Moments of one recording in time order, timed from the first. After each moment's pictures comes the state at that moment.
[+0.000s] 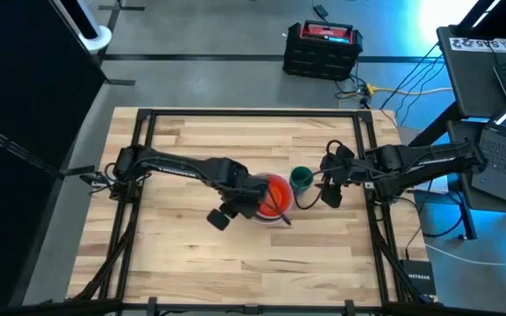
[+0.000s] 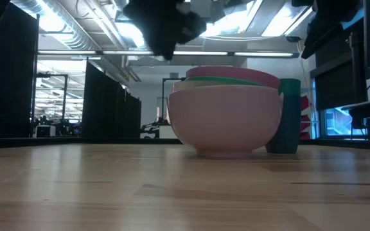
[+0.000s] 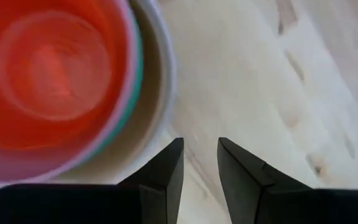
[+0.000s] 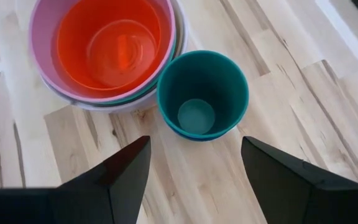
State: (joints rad) left arm -0.13 1.99 1.85 -1.27 0.09 0.53; right arm 0.16 1.00 0.97 -0.99 0.23 0.50
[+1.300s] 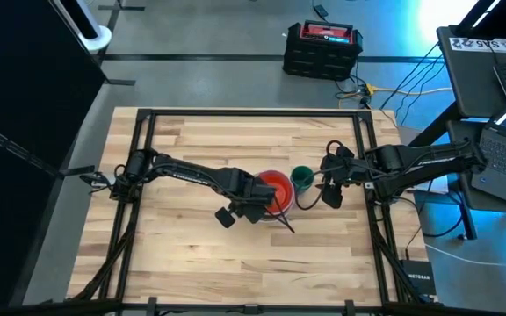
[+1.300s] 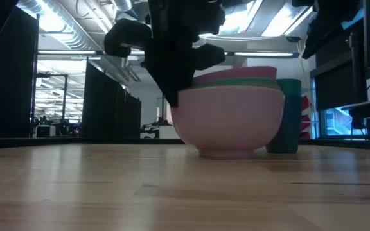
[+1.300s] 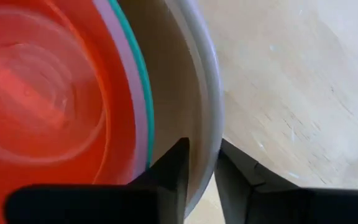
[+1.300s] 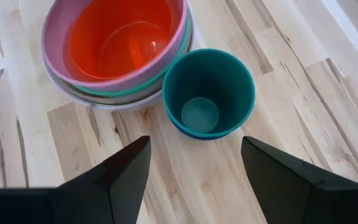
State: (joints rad) left arm -0.12 2.09 1.77 -1.08 -0.06 0.71; right arm 0.16 1.00 0.97 -1.00 0.21 0.49
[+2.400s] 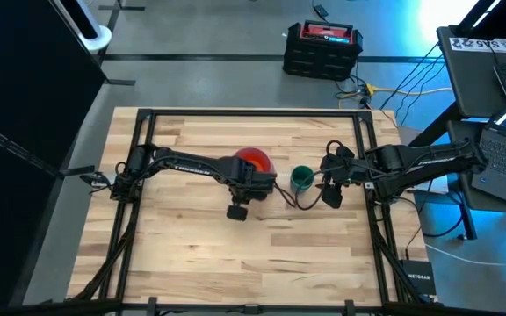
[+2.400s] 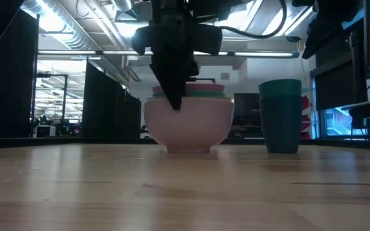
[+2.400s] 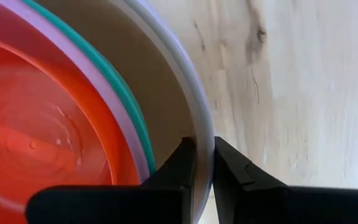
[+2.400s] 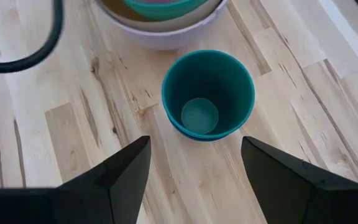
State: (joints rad) left arm -0.05 2.09 1.77 -1.12 -0.06 0.14; right arm 0.16 1.00 0.97 -1.00 0.22 0.48
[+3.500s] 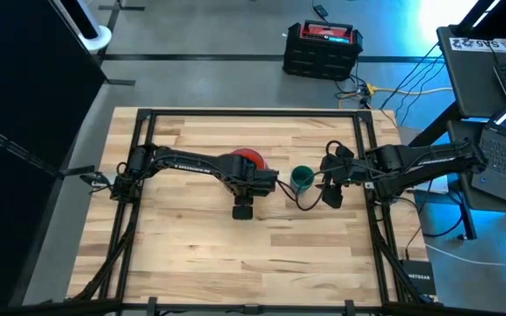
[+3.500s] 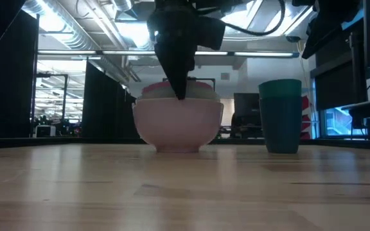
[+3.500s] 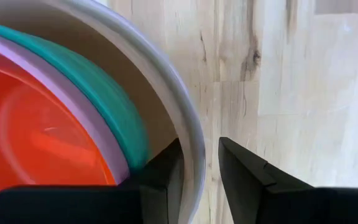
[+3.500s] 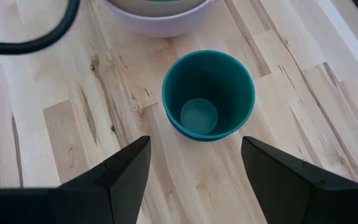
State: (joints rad) left arm -0.05 2.09 1.86 -1.17 -0.05 -0.02; right arm 0.16 1.00 0.97 -1.00 0.22 0.47
